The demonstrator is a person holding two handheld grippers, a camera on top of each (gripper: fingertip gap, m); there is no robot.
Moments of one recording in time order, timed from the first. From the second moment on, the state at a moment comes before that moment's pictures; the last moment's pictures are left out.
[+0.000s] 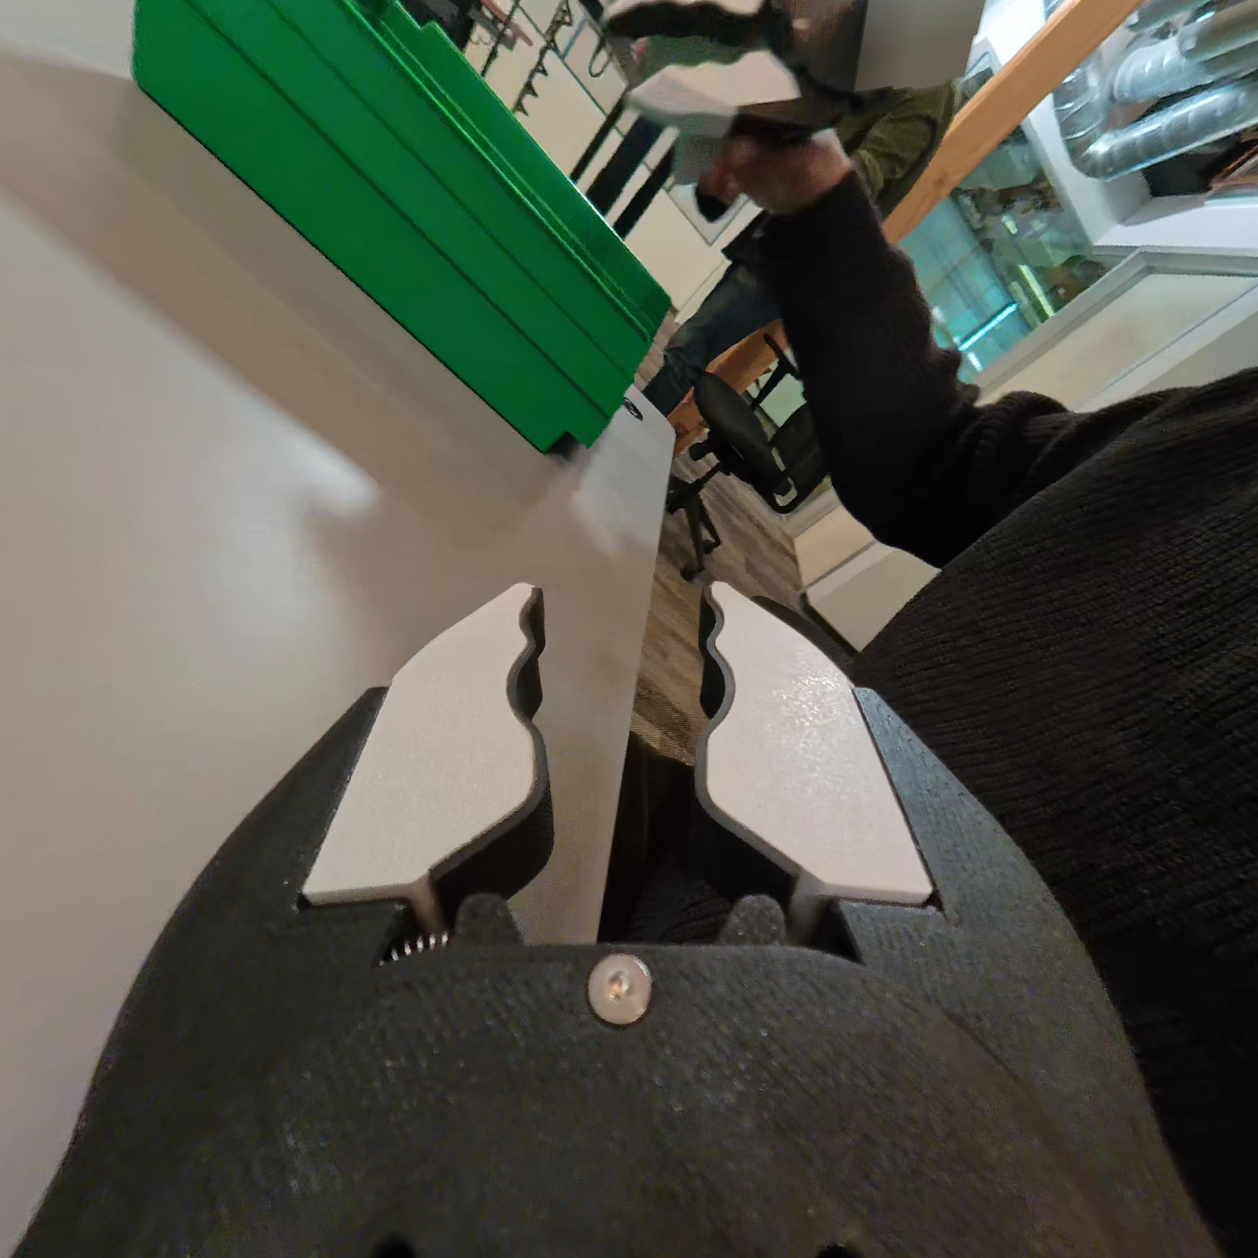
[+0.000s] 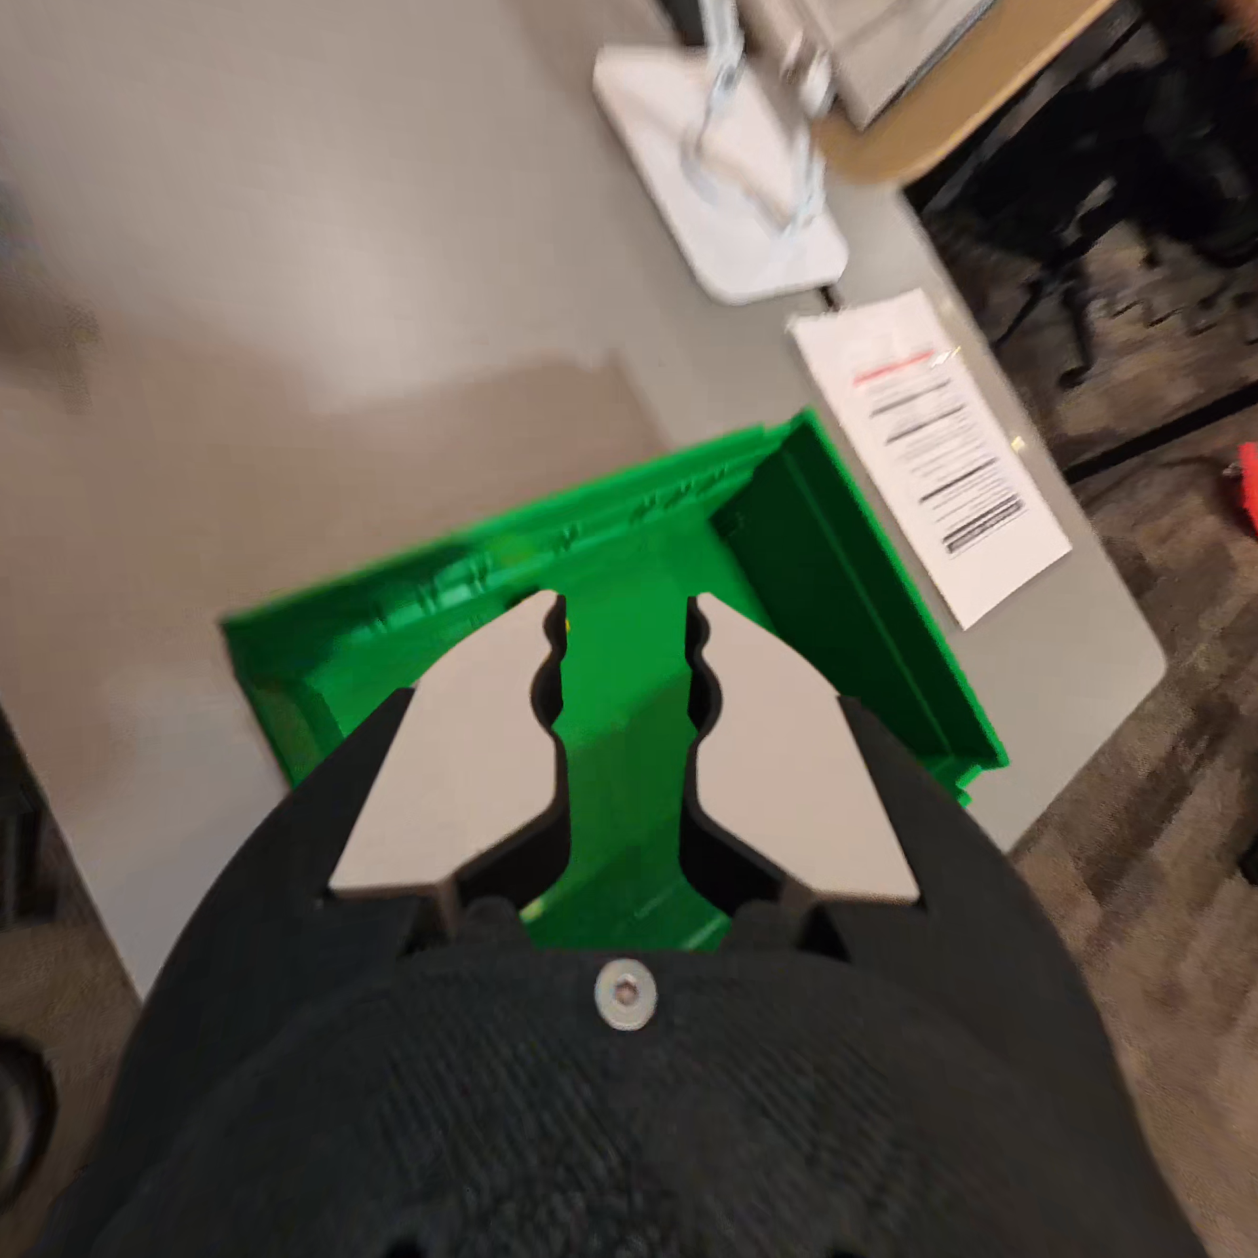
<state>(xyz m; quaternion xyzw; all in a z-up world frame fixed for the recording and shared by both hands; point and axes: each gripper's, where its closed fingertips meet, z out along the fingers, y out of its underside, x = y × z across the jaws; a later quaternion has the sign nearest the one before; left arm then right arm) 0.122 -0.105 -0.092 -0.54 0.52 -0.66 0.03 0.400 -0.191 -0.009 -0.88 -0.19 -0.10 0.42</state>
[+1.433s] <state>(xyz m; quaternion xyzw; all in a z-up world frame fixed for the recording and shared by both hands) -0.071 0.273 -0.074 -0.62 0.72 -0.17 0.27 0.038 -0.030 -0.089 -0.77 0.01 0.40 0.50</state>
